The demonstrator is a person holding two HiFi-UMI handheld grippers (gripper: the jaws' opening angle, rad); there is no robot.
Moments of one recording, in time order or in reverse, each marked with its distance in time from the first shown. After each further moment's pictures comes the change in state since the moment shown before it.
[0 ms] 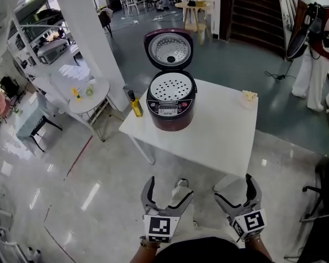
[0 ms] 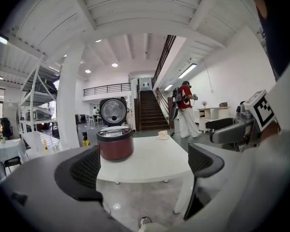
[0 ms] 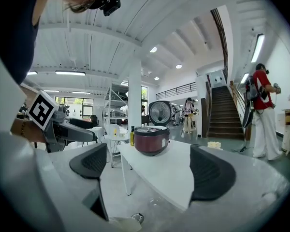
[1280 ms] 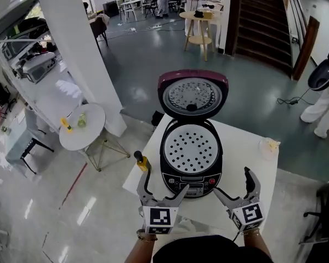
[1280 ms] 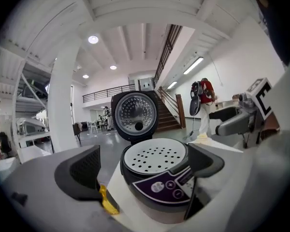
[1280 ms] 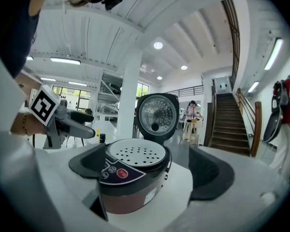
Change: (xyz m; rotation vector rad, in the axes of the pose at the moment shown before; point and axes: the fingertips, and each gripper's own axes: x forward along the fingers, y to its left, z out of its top) left arm 0.302 0.280 0.075 0.134 0.010 0.056; right arm 0.387 -0.081 0.099 -0.082 0.001 -0.032
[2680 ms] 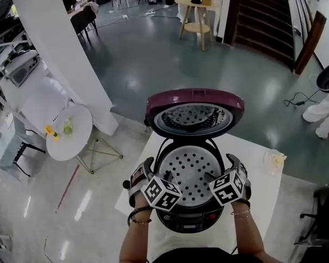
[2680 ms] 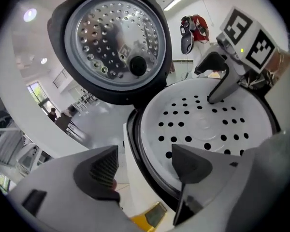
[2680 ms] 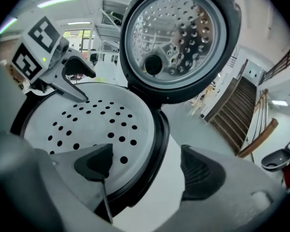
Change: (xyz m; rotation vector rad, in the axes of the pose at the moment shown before) left arm 0.207 0.066 -0.089 0.327 0.608 -0.122; right arm 0.222 -0.067 -0.099 -0.283 0.711 0.057
